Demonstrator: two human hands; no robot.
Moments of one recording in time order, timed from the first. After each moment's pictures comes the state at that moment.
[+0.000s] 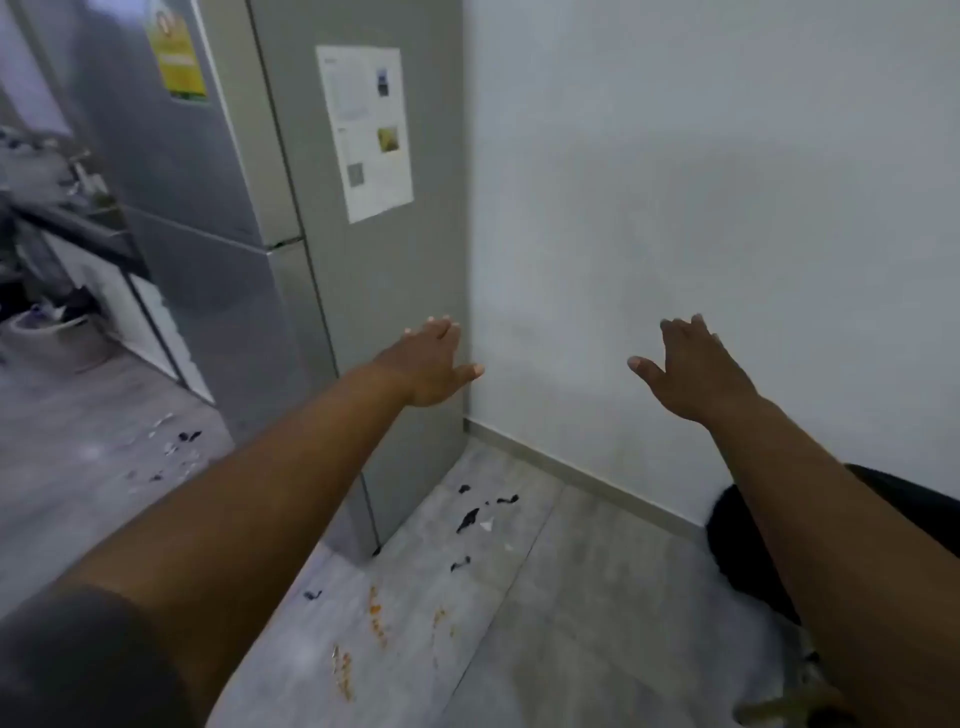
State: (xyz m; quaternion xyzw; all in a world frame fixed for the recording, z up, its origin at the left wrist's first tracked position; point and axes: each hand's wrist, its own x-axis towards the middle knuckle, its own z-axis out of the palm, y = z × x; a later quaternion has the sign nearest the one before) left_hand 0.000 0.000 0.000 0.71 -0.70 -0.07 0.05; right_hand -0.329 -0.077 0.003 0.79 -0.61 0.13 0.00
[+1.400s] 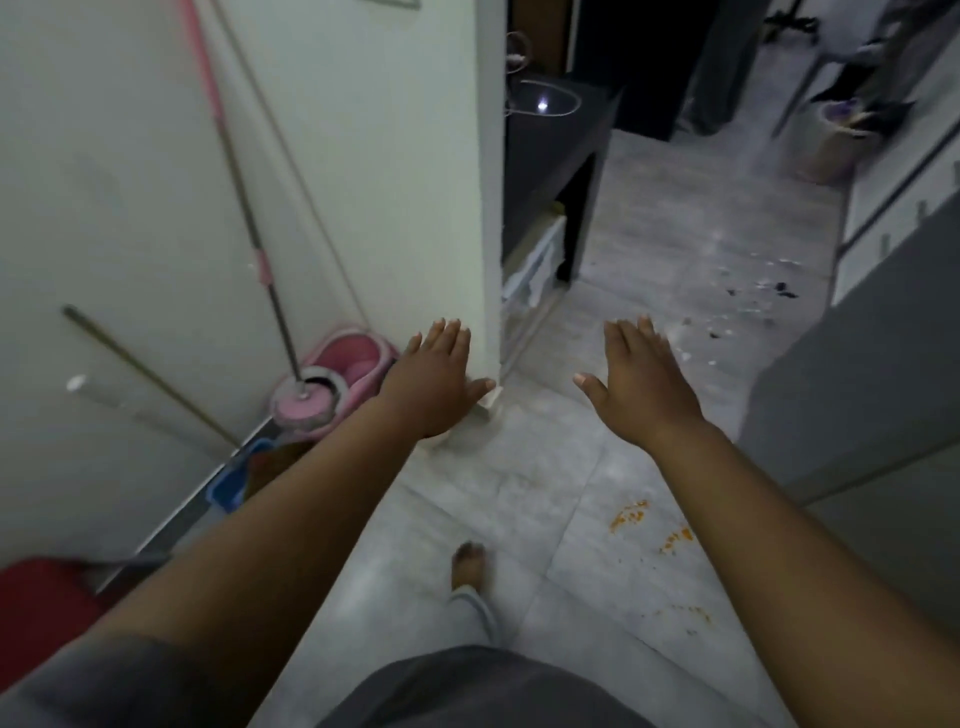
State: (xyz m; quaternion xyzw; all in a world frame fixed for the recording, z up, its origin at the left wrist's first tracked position) left_hand 0.009 0.480 -0.182 1.00 0.00 -0.08 0.04; right_hand 0.061 0.224 -0.169 0.98 0.19 -0.03 -0.10
